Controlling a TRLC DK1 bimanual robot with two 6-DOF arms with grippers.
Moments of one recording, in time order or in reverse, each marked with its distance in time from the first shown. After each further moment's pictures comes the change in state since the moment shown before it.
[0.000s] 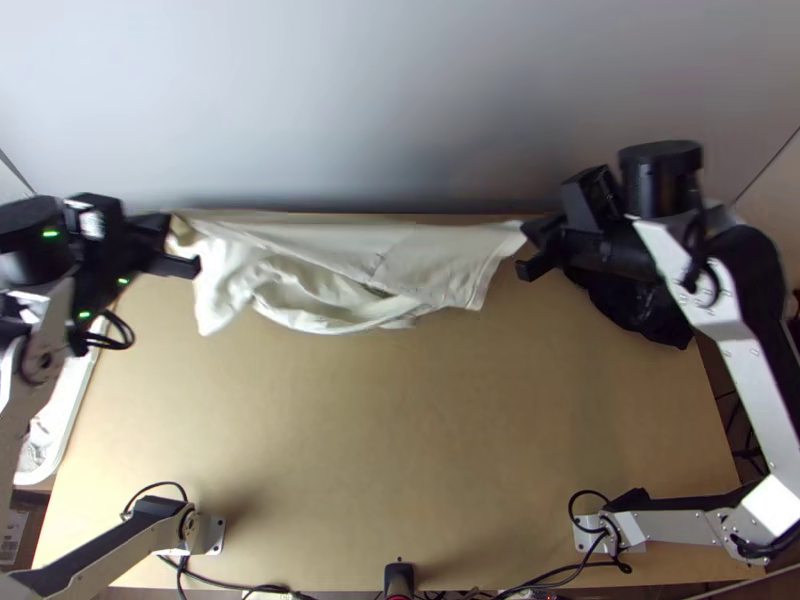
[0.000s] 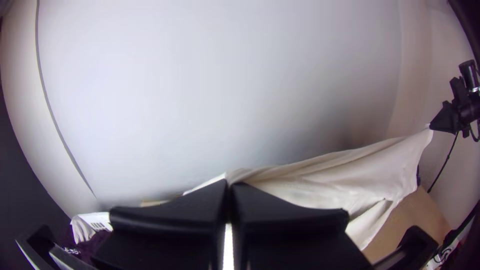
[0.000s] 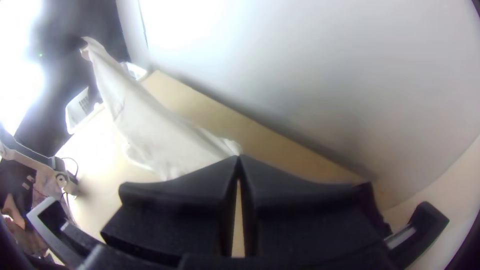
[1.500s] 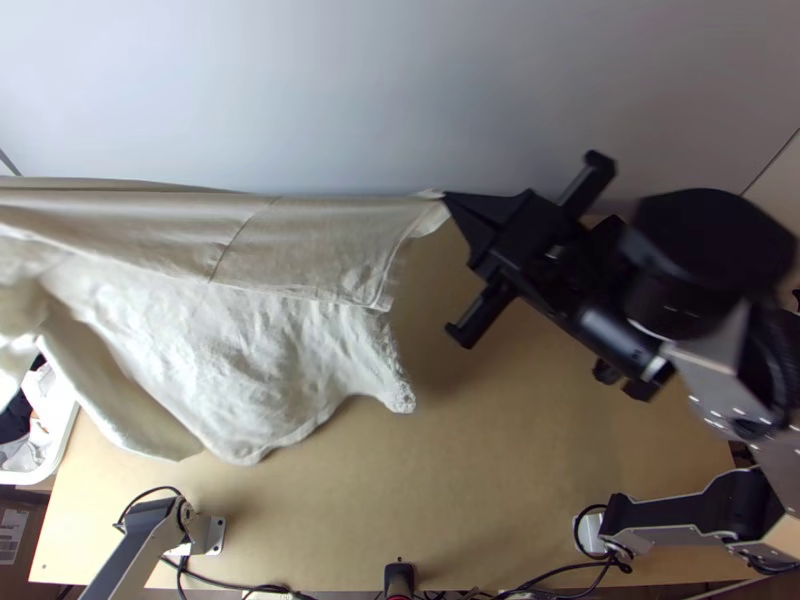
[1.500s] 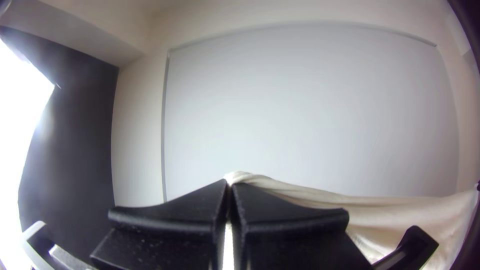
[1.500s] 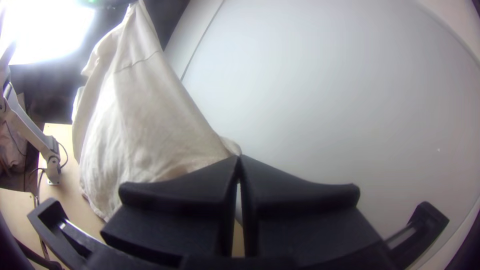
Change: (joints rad) left arm 0.341 -0.222 0.216 0.172 -0.130 -0.032; right arm 0.608 0.042 0.306 0.187 0.467 -0.354
